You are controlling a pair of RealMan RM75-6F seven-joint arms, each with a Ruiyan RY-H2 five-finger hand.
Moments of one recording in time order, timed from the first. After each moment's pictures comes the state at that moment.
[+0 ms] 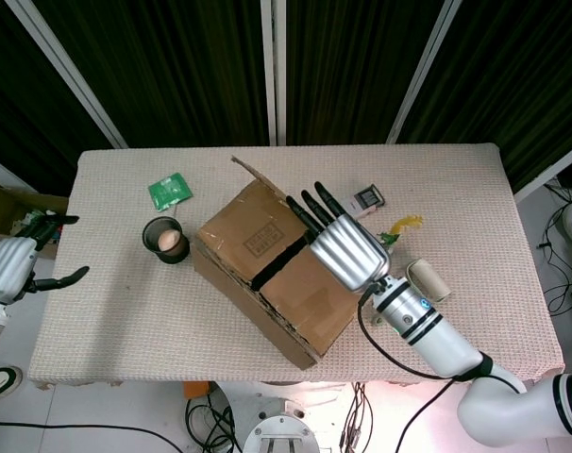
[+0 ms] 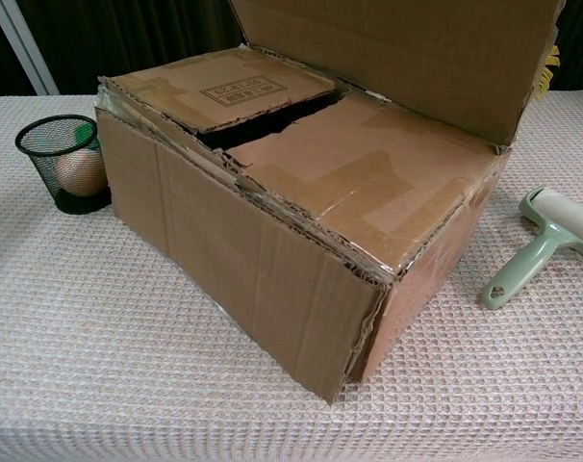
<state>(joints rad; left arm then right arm) -0.32 -0.94 -0.07 -1.55 1.51 1.26 -0.51 1.13 -0.93 0.10 -2.25 -0.91 1.12 -1.07</state>
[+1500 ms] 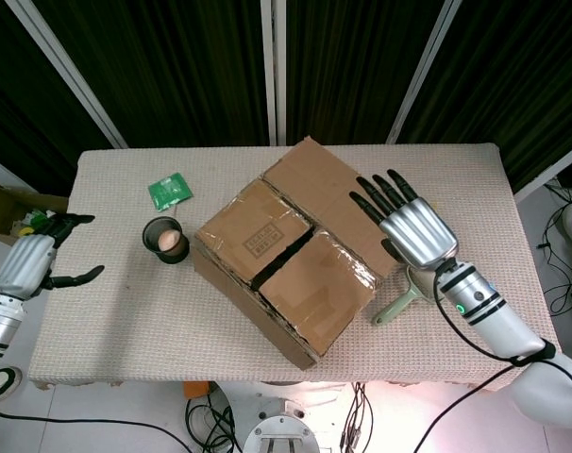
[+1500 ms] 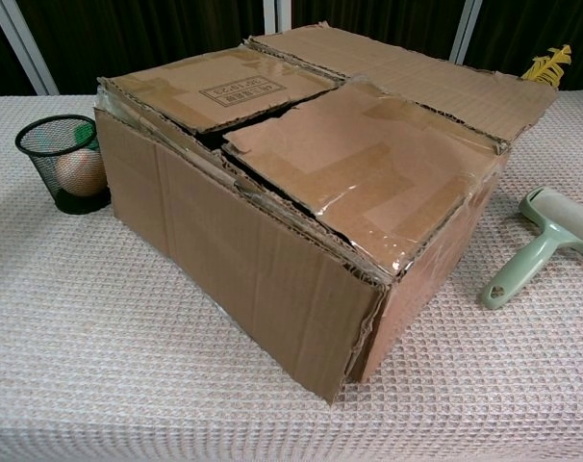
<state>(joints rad) -0.35 -0.96 -0.08 -1.58 1.49 1.23 -0.44 0.83 -0.87 0.13 -1.99 -1.26 1.03 -0.47</state>
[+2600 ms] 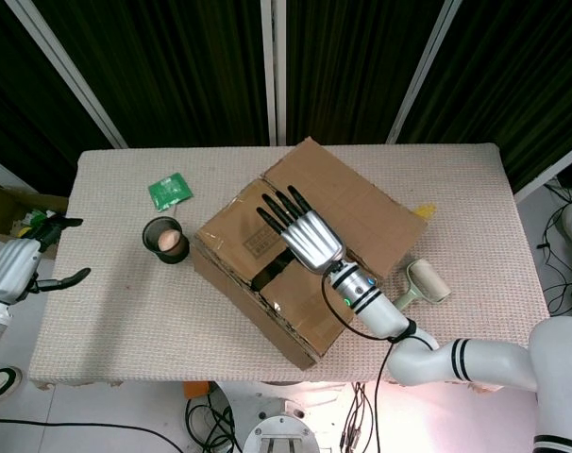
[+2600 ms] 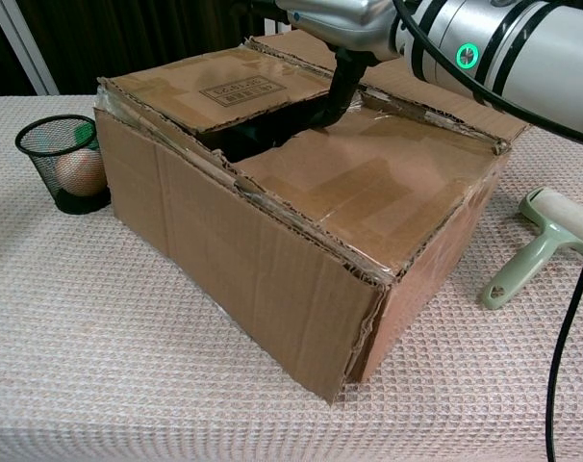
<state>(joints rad) -0.33 -0.98 -0.05 -1.47 1.54 1.27 -0.58 1.02 -1.53 0.21 -1.60 -1.12 1.03 -0.71</state>
